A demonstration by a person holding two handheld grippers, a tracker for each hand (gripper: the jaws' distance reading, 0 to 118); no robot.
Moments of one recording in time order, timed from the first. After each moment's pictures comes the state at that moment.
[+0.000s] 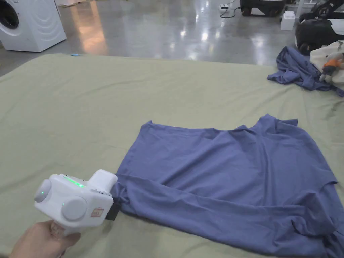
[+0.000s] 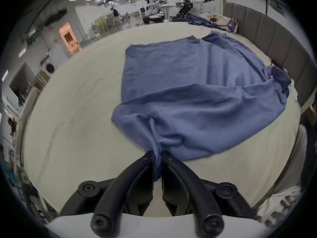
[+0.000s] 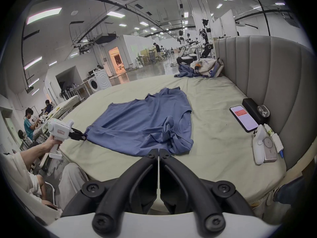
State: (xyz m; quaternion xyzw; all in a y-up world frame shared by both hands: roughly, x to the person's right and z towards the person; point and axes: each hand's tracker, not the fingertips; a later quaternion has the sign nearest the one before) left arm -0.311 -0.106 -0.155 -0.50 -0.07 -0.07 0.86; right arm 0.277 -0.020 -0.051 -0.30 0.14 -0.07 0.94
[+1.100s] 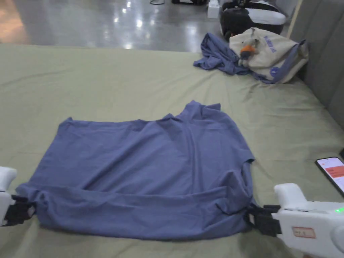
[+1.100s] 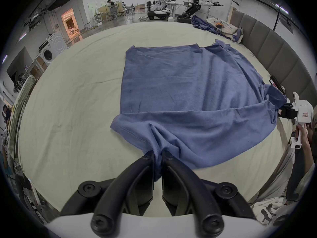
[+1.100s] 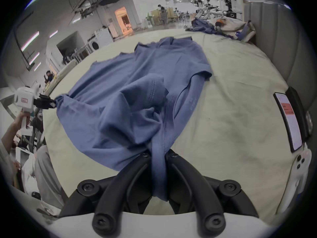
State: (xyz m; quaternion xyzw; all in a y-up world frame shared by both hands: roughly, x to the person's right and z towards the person) left arm -0.301 -0.065 -0.173 -0.52 -0.07 -0.05 0.85; right arm 0.281 -0.128 -0.216 -0.45 0.20 -0.02 0.87
